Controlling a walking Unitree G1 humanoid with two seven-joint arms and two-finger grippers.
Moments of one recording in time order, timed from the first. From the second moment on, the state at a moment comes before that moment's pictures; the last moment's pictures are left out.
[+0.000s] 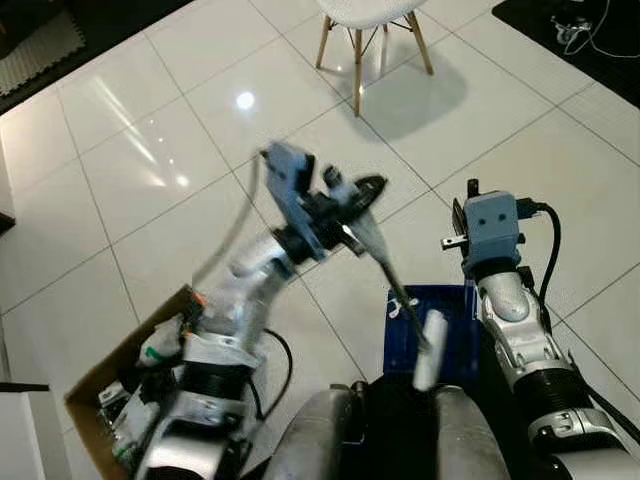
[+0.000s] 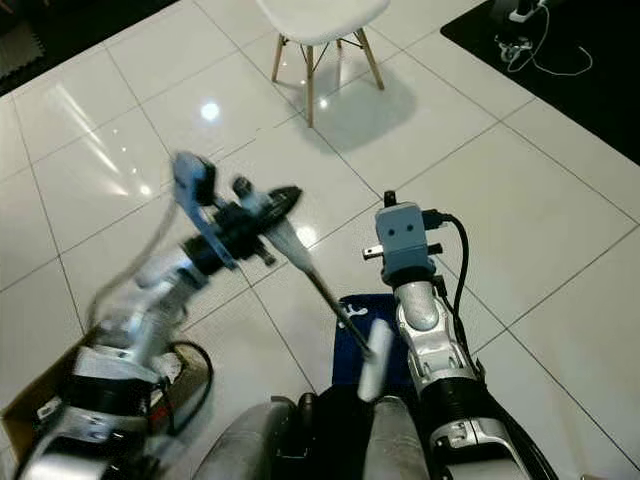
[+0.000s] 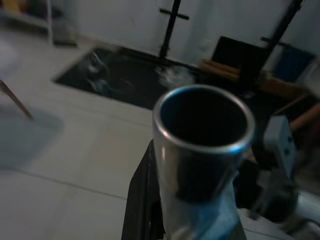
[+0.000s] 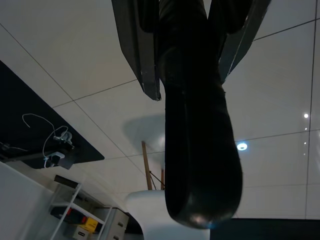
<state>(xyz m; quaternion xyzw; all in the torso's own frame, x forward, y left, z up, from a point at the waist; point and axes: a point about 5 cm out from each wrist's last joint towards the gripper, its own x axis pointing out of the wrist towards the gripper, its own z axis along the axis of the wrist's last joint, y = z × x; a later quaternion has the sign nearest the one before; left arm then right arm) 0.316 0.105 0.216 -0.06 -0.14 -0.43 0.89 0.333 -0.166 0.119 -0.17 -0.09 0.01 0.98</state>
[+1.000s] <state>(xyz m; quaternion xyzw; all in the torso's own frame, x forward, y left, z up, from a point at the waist) 0.320 0.055 0.115 0.09 -0.06 -0.27 0.96 0.331 -0.161 0.123 -0.17 -0.10 0.04 0.98</state>
